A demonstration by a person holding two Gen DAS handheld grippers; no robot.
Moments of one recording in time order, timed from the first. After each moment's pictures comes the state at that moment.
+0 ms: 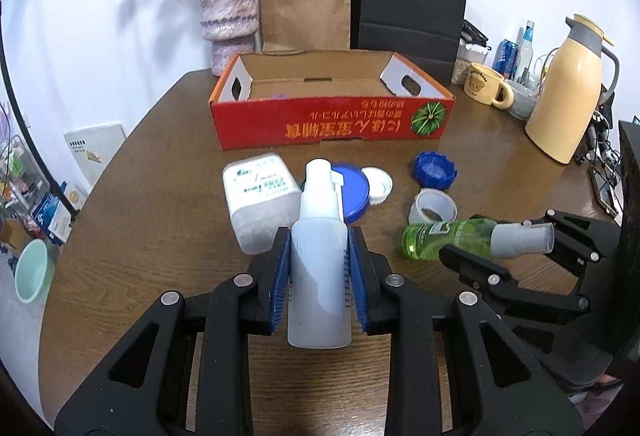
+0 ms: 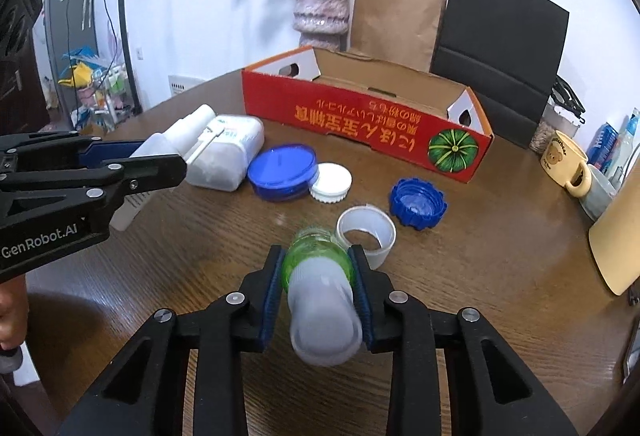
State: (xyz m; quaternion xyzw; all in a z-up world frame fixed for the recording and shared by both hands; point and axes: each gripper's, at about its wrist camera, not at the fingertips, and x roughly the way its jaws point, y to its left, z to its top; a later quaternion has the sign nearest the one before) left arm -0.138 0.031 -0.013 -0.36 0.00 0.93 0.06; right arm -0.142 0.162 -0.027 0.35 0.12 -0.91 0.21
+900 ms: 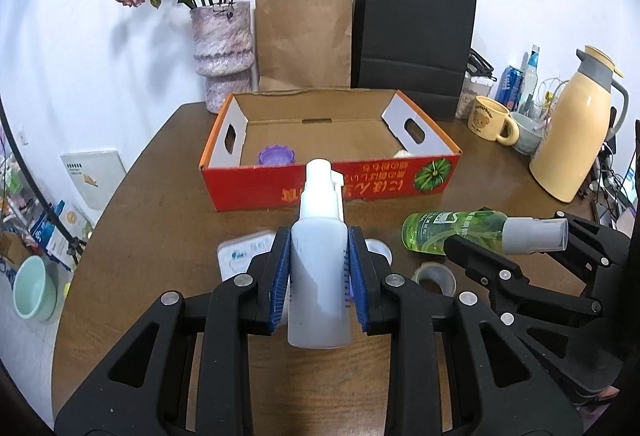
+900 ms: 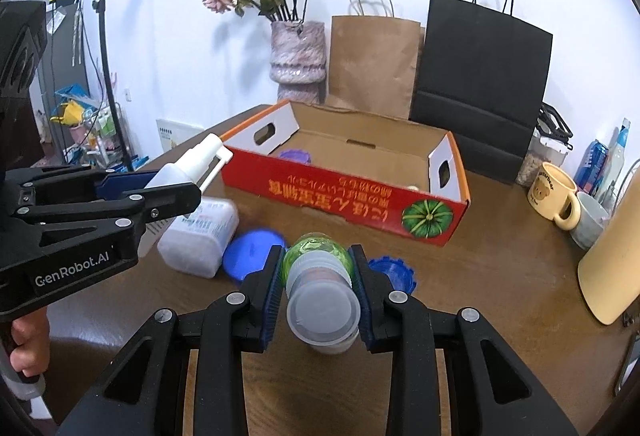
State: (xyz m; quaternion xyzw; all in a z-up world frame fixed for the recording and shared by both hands) left arm -0.189 0.035 0.022 -0.33 0.00 0.94 0.06; right arm -0.186 0.167 0.021 0.30 0.09 -0.93 0.19
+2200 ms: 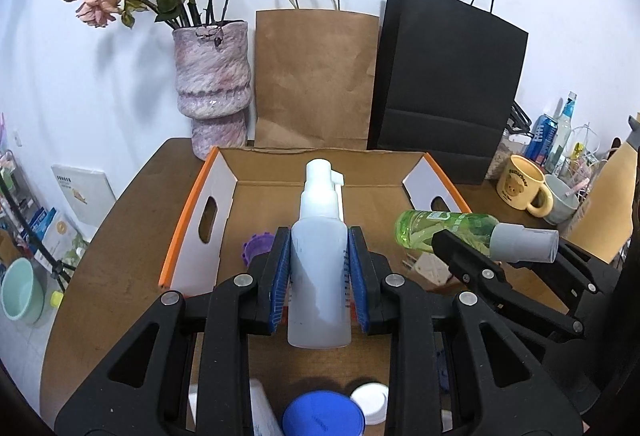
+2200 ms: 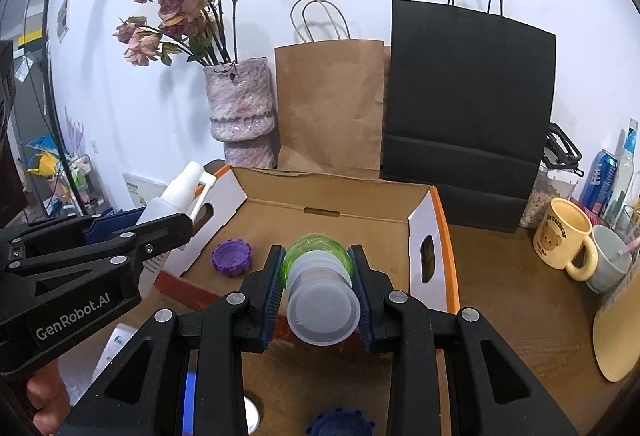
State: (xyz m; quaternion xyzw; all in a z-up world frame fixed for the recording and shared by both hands) left arm -0.317 0.048 0.039 -0.31 -0.03 0.95 0.03; right arm -0.326 0.174 0.038 0.26 0.04 -0.95 0.16
